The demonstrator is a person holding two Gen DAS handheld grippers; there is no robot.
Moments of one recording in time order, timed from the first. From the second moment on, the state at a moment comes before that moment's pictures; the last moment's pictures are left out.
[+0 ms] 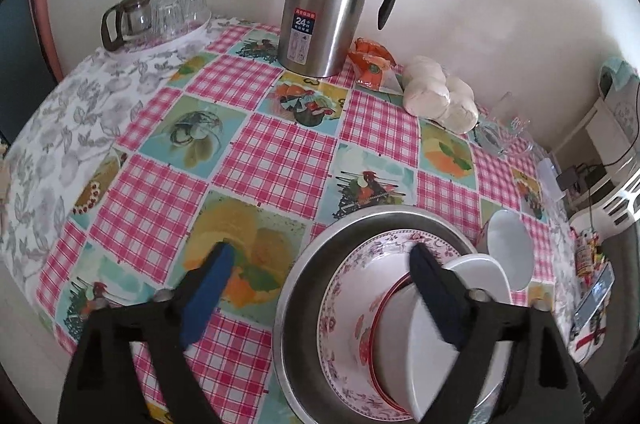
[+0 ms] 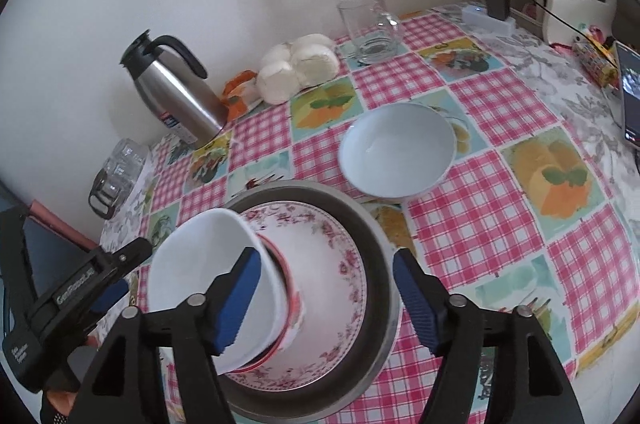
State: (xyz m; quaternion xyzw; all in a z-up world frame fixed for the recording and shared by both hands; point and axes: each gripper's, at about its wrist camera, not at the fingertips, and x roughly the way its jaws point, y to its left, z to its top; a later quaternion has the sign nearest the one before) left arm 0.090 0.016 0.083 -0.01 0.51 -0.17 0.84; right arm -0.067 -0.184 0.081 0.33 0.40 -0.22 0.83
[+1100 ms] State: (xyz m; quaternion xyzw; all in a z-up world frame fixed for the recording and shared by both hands) left arm 0.060 -0.041 0.132 -0.02 0.43 -0.25 0.87; right arm -0.103 -0.243 0.077 0.35 0.37 -0.27 0.82
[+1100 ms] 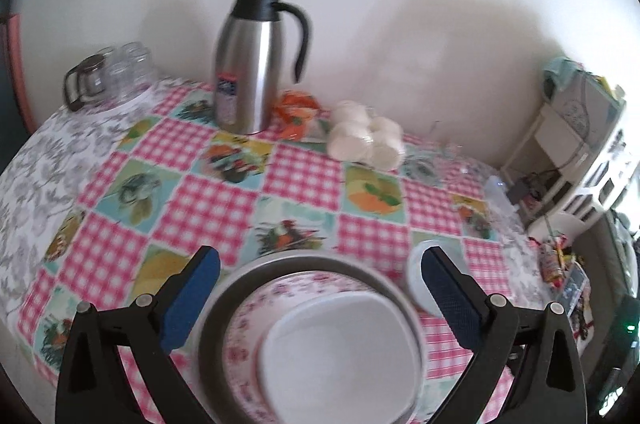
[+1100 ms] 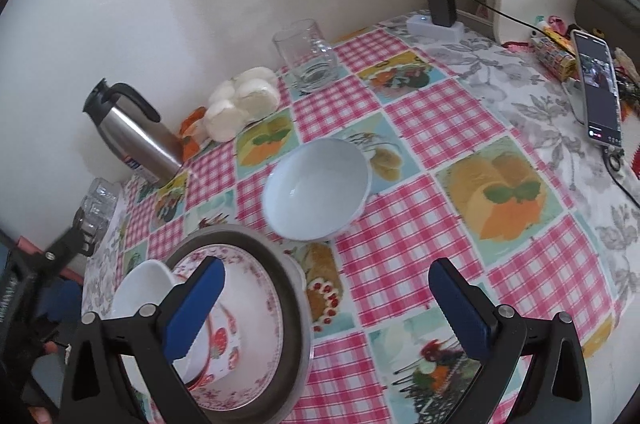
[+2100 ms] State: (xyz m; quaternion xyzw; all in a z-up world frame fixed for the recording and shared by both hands) left arm 0.059 -0.181 0.103 0.04 0.46 -0.32 0.83; right arm -0.091 -0.316 0.032 0.38 0.40 -0.31 0.77
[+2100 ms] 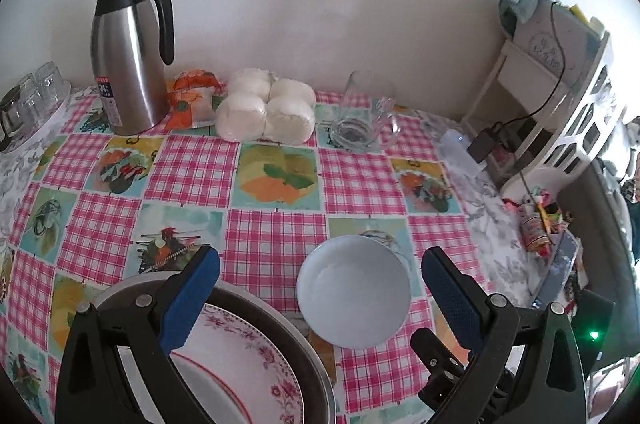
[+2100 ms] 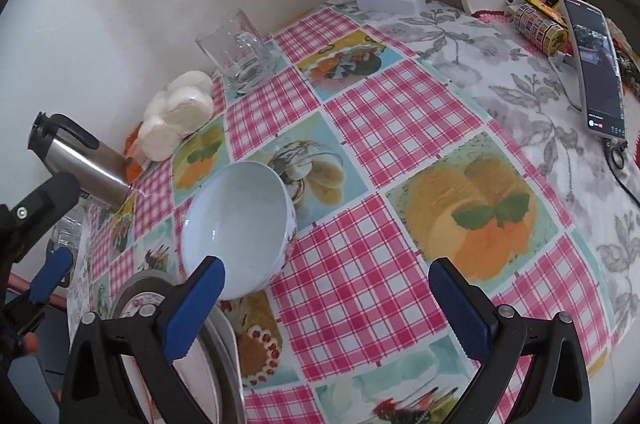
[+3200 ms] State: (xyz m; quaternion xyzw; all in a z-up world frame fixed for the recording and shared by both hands) left arm 0.063 -0.234 0.044 0.15 0.49 -0.28 0.81; right arm -0.045 -0.333 -0.020 0.36 0.43 -0.29 0.77
